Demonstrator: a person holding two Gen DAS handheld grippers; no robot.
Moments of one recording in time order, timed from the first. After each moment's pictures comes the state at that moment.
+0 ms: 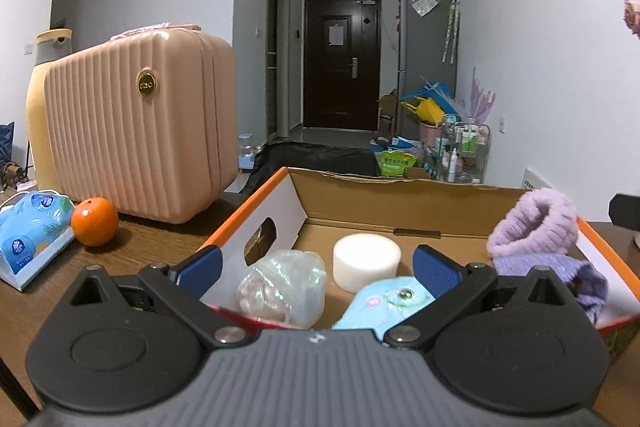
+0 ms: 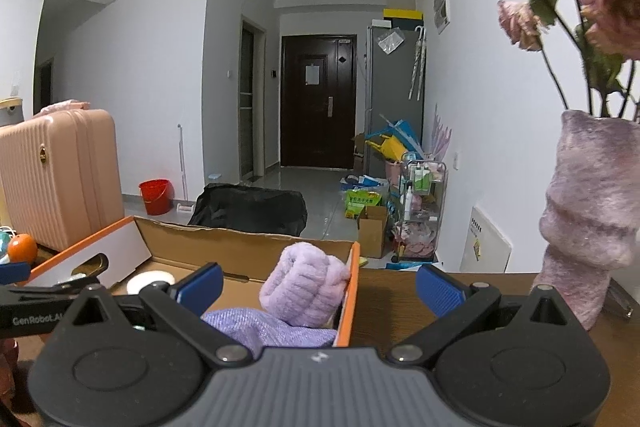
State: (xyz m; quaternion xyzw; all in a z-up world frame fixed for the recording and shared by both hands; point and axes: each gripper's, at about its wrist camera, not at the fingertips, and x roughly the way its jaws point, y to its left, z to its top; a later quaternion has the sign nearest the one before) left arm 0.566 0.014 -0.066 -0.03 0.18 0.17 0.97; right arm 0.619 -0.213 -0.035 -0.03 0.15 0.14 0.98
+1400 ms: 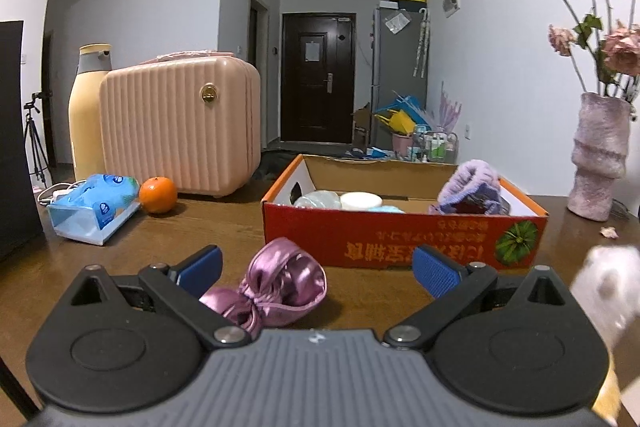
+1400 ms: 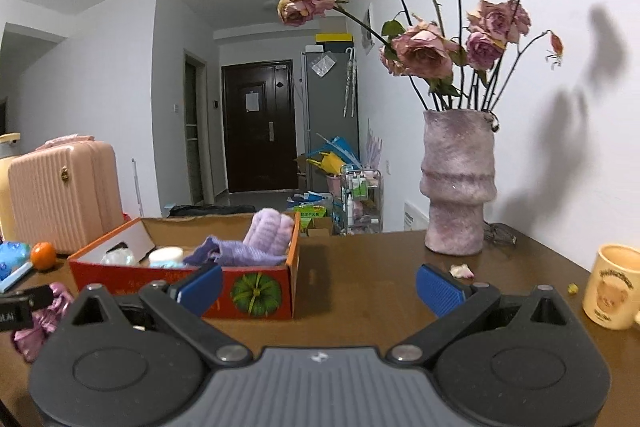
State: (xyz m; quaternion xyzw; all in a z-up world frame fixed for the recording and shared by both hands) left arm 0.389 0.009 -0.056 -0.03 0.15 0.12 0.98; right arm 0.410 -0.258 -0.041 0.01 0.12 0.04 0.99
